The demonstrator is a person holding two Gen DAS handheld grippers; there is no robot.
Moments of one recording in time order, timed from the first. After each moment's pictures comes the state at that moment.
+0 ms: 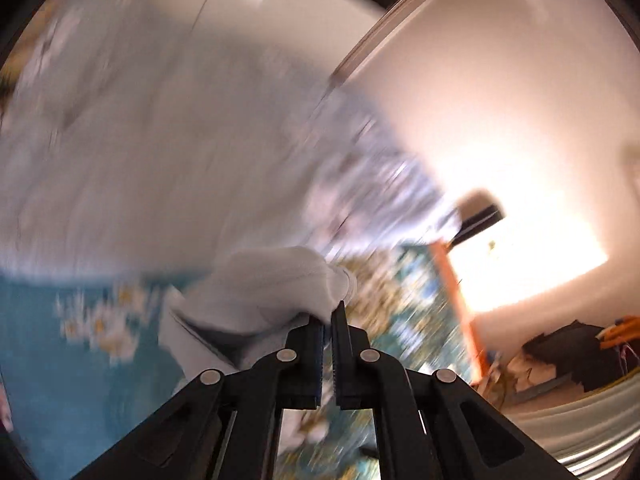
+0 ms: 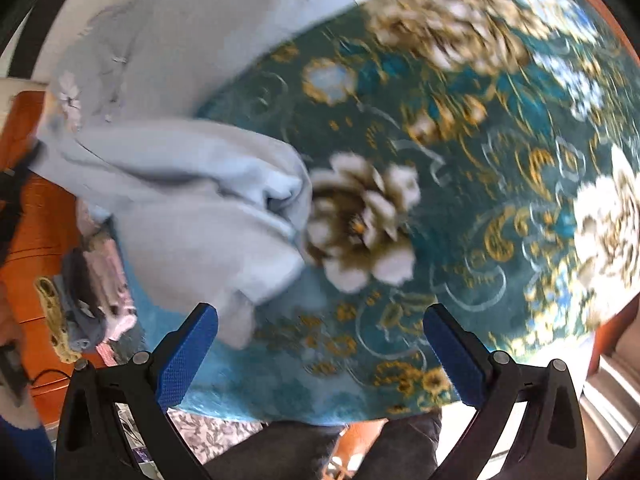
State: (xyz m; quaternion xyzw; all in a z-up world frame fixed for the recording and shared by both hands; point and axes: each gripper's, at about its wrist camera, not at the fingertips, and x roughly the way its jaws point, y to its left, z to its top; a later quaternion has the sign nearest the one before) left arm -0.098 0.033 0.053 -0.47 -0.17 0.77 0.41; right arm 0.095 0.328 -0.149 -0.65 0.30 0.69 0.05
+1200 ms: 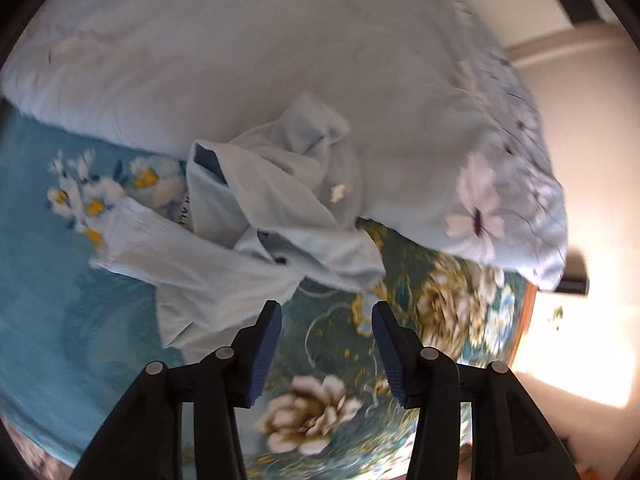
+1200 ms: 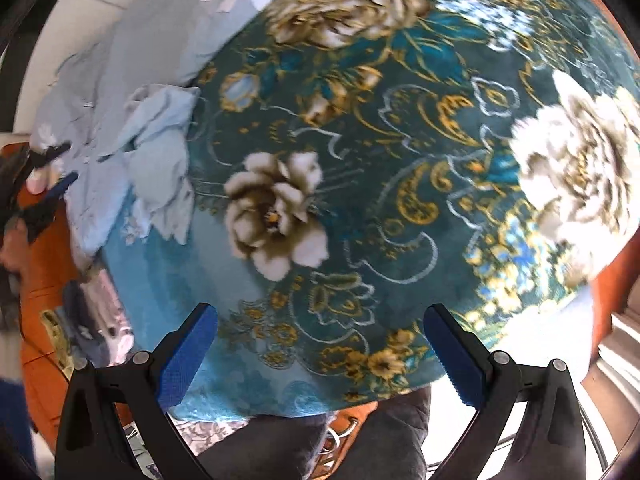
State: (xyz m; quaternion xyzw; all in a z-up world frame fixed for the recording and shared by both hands) left arm -0.176 0.114 -0.170 -0.69 -0.23 0.66 0.16; right arm 0.185 0.406 -0.182 -0.65 0.36 0.66 0.11
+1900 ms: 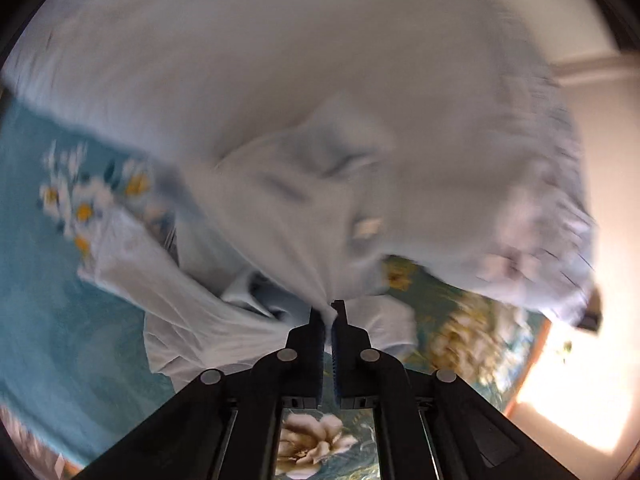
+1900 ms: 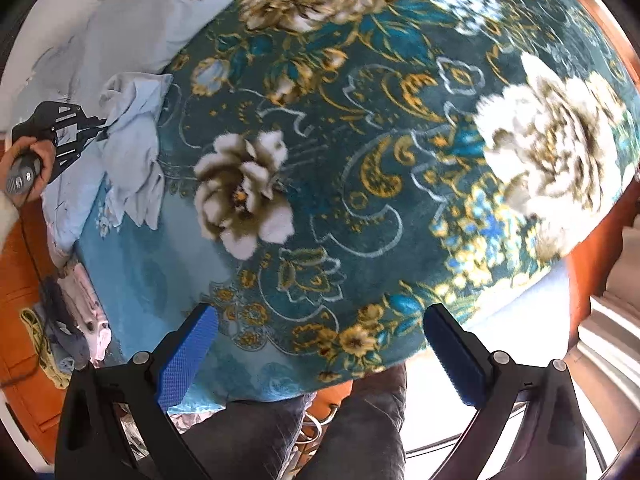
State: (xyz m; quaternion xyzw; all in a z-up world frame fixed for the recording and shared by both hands) left arm -0.191 0.129 -0.170 -0.68 -0.22 0.68 0.15; right arm 0.197 0.405 -0.178 -0.67 0.33 0.65 0.13
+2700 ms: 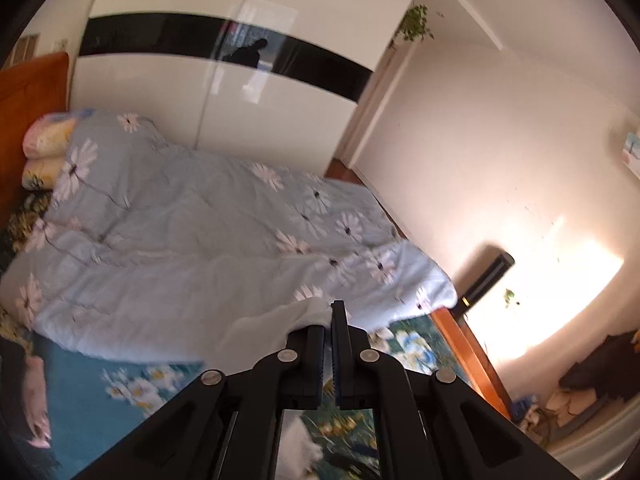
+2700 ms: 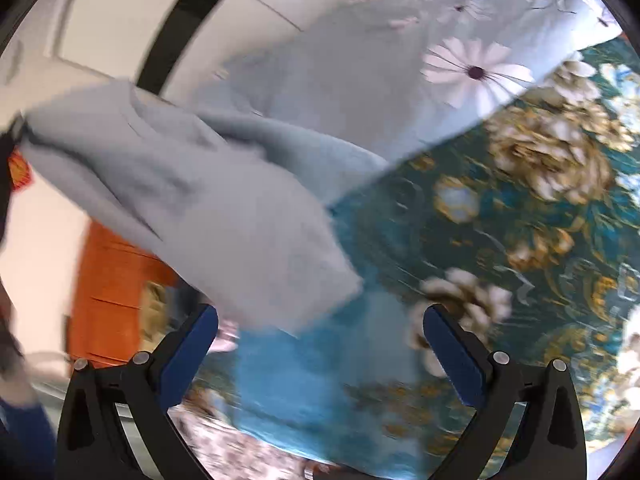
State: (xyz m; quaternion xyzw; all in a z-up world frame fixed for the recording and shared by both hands) left arm -0.025 0.044 0.207 -0.36 -0.14 0.85 0.37; right arm 0.082 0.350 -0.060 -0.49 0.36 0.79 -0.13
